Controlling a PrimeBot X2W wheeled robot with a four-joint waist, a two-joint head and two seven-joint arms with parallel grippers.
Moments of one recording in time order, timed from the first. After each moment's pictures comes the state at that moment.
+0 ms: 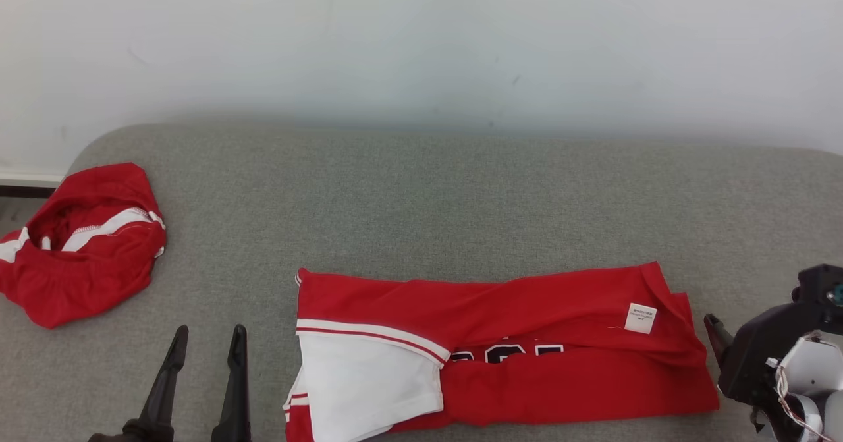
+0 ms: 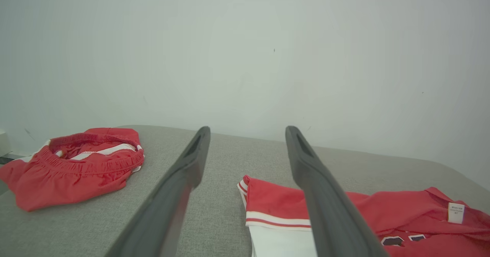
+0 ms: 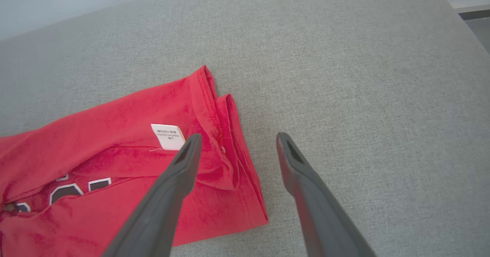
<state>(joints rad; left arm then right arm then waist) 0.07 0.19 -0.12 -0.07 -0.37 -0.05 -0.26 -0.20 -0.08 -0.34 0.11 0.15 0.13 0.76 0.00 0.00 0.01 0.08</state>
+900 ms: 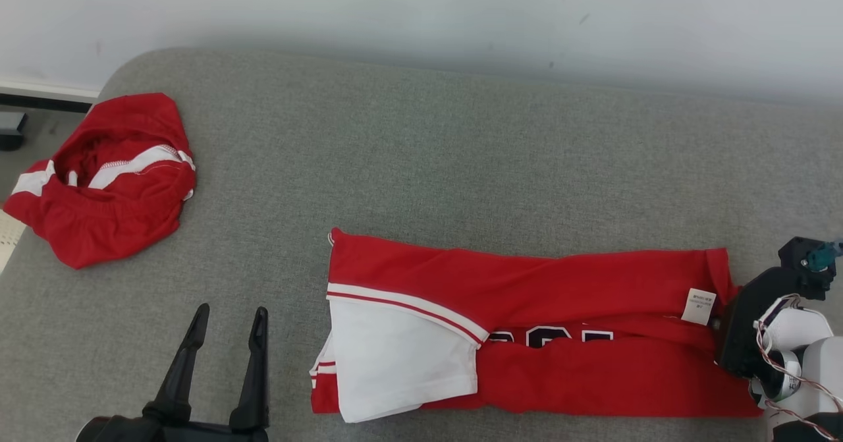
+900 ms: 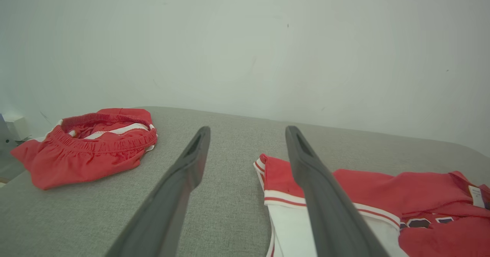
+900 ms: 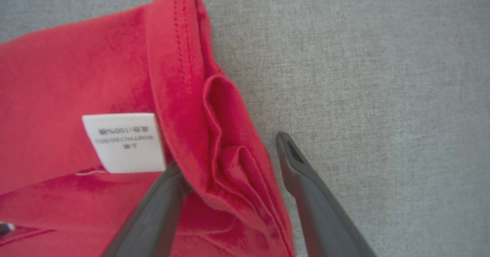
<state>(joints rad) 0.04 0.14 -0.11 -0.07 -0.29 -0.12 -0.26 -0.40 -0.08 -0.41 0.40 -0.08 0.13 0.86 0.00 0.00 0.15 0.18</state>
